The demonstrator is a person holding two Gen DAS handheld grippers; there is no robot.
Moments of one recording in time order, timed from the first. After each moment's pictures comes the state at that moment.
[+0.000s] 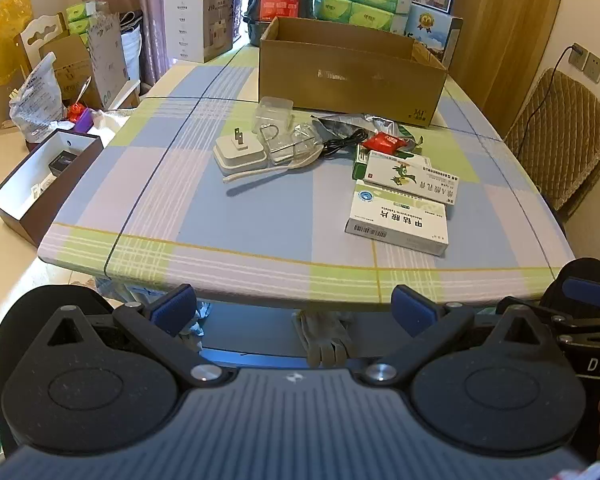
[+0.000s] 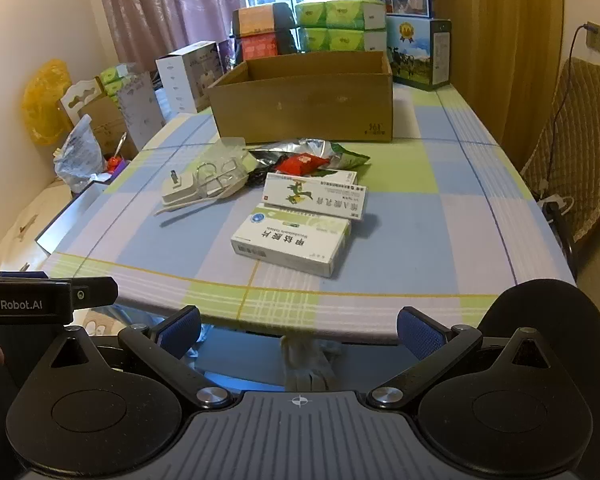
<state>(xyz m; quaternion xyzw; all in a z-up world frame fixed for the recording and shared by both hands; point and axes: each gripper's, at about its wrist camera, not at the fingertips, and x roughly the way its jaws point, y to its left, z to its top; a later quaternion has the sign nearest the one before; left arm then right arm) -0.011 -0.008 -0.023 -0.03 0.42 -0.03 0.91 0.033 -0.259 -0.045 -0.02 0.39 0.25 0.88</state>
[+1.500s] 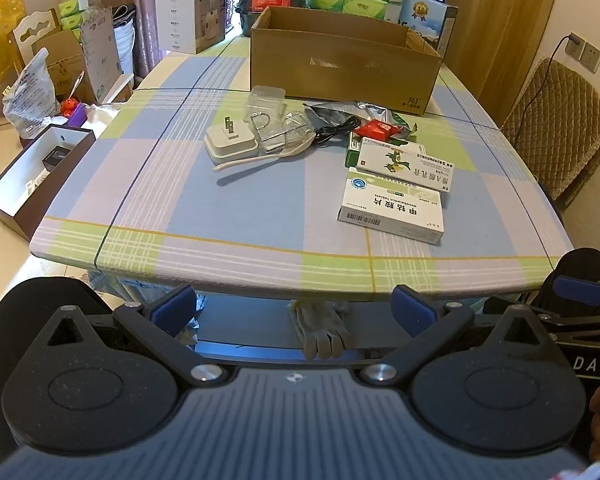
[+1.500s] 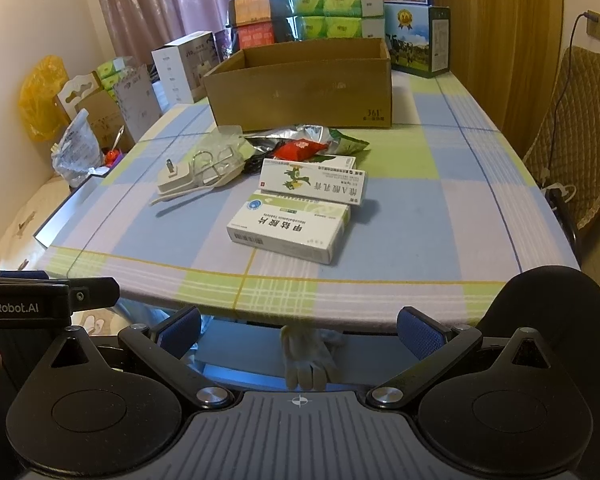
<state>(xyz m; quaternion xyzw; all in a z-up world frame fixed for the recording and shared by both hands) -0.009 -0.014 -0.029 -0.02 0.43 -0.03 0.90 0.037 -0.259 -0.056 -0.02 0.41 0.25 0.88</state>
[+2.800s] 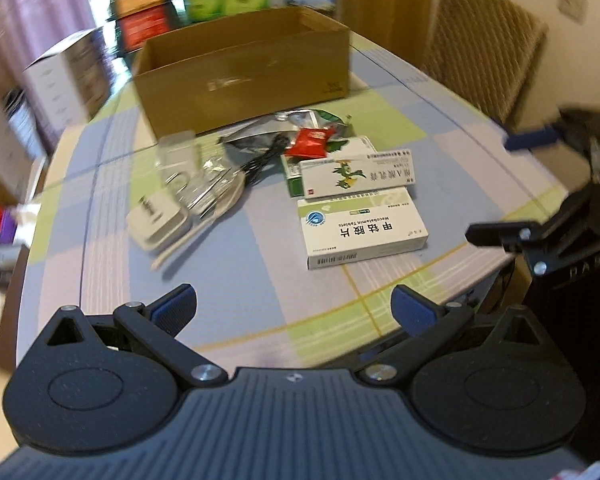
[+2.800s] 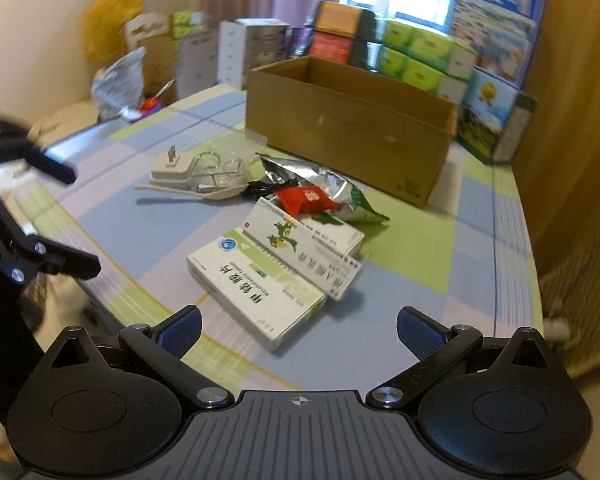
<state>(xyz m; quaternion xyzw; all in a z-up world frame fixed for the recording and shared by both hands) 0.079 -0.040 -0.035 0.14 0.42 -0.19 0.88 0.125 -0.235 -0.065 -0.21 0.33 0.35 0.85</state>
